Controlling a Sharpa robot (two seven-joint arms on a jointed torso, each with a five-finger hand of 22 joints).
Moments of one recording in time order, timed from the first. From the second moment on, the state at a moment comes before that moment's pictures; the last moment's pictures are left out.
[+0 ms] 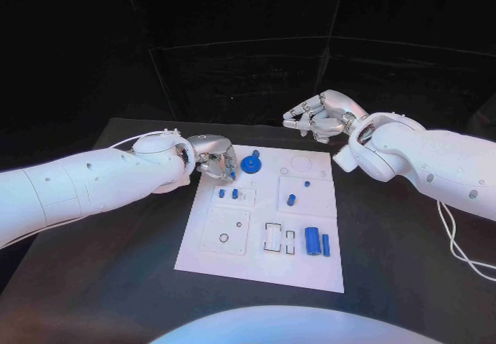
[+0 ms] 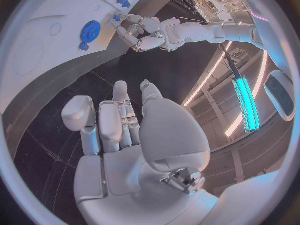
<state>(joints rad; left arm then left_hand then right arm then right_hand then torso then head) 1.25 -0.73 -0.14 1.29 -1.42 -0.13 0.07 1.25 -0.08 0.44 -0.14 0.05 1.09 0.11 0.18 0.14 1.12 0.05 0.35 0.07 1.47 -0.03 1.38 1.20 0.12 1.44 0.07 1.01 1.01 1.24 -0.68 0.03 1.32 -0.83 -0.24 0.17 1.29 0.01 -0.09 0.18 0.34 0.95 0.15 0.07 0.07 1.15 0.06 0.72 0.76 1.47 -0.02 1.22 1.12 0.11 1.28 0.09 1.31 0.95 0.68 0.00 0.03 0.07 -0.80</state>
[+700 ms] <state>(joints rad) 1.25 -0.72 -0.14 1.29 -1.42 -0.11 0.06 1.25 -0.08 0.44 -0.14 0.05 1.09 0.11 0.18 0.14 1.12 0.05 0.35 0.07 1.47 -0.03 1.38 1.19 0.12 1.44 0.07 1.01 1.01 1.24 -0.68 0.03 1.32 -0.83 -0.24 0.17 1.29 0.01 -0.09 0.18 0.34 0.95 0.15 0.07 0.07 1.15 0.06 0.72 0.76 1.47 -0.03 1.22 1.12 0.11 1.28 0.09 1.31 0.95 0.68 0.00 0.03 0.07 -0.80</state>
